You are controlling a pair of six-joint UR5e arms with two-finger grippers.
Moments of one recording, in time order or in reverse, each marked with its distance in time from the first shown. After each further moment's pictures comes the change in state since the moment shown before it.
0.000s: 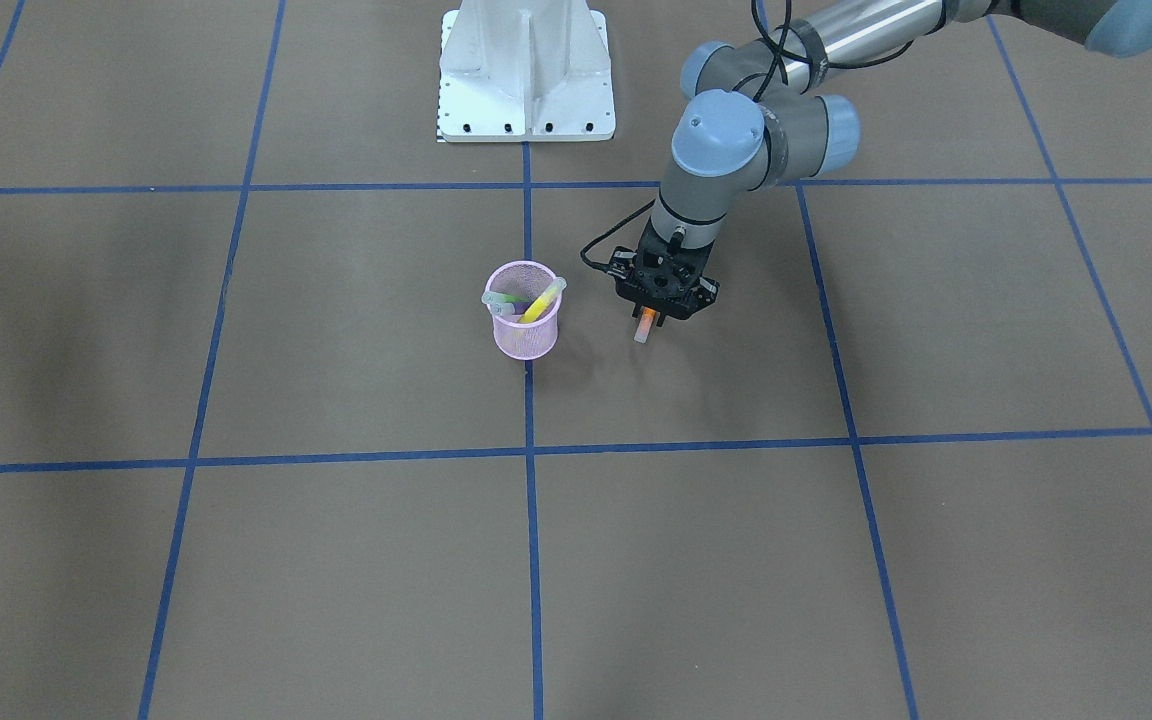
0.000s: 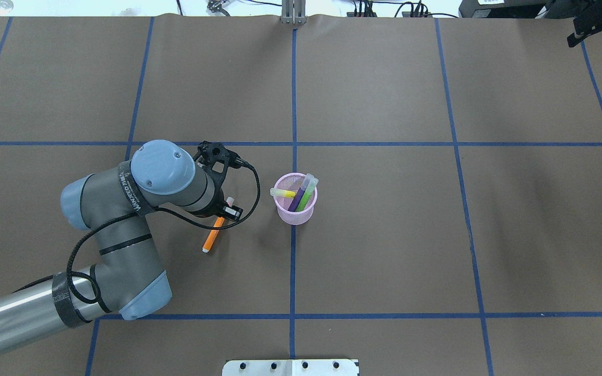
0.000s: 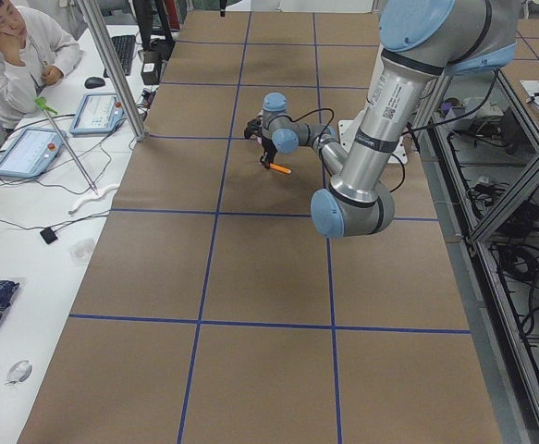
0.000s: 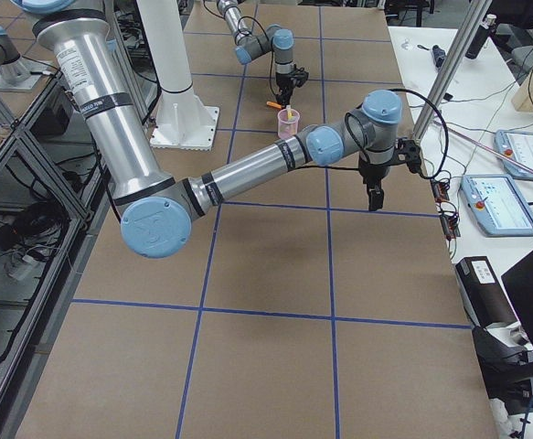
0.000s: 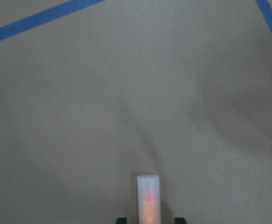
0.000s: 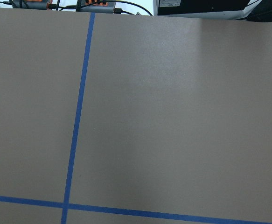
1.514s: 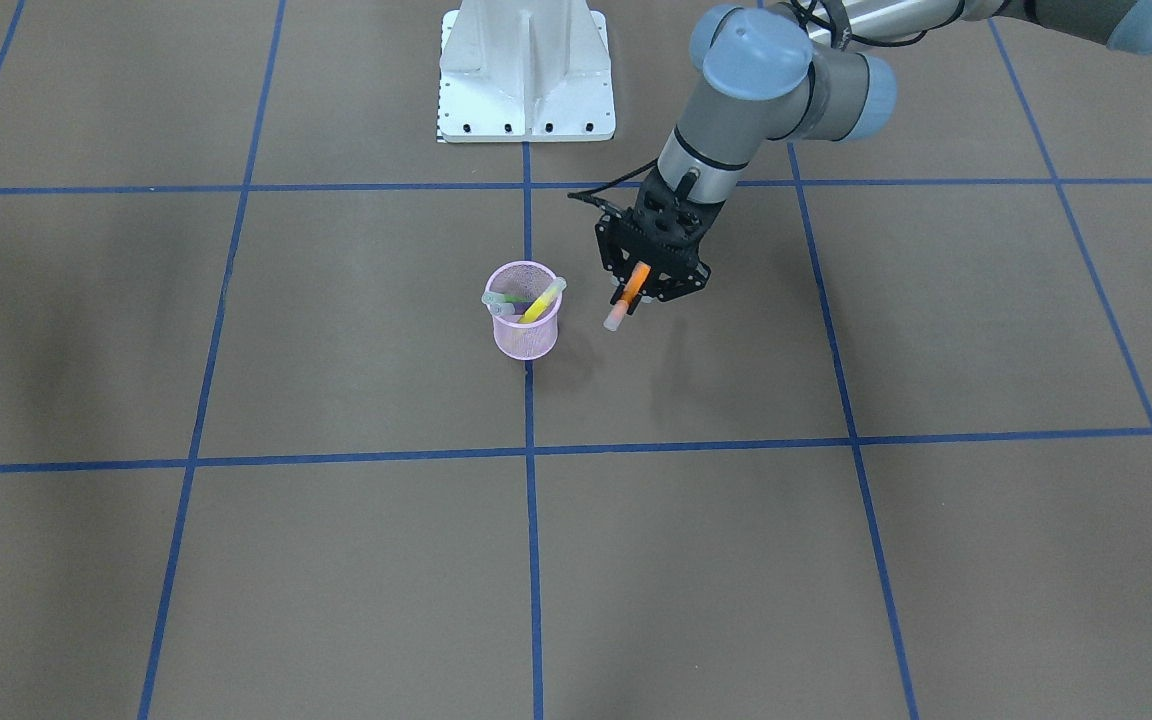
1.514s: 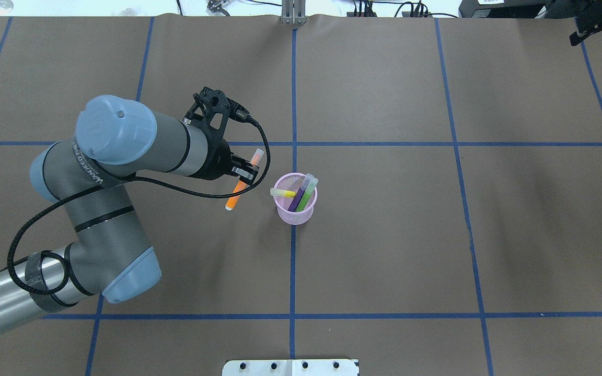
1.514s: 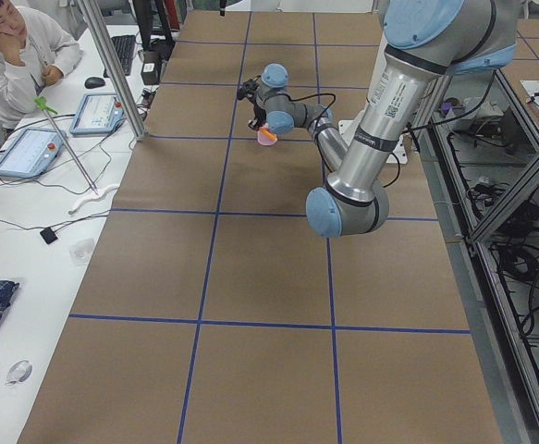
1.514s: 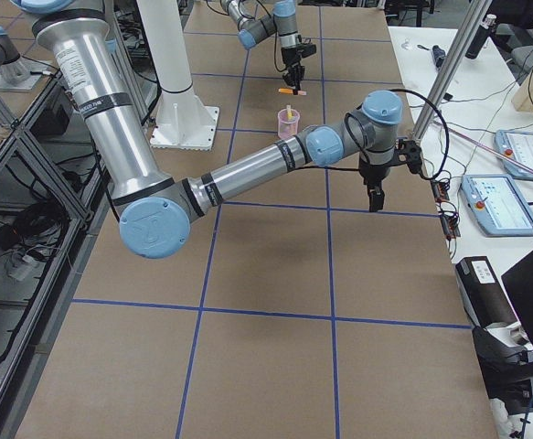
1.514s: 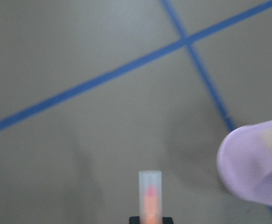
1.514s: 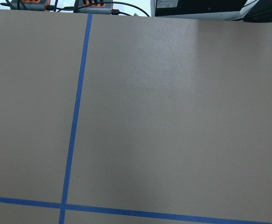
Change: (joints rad) left arm -0.081 -0.026 -0.145 -0.253 0.000 0.100; right arm 0.007 -0.001 0.000 0.002 0.000 0.000
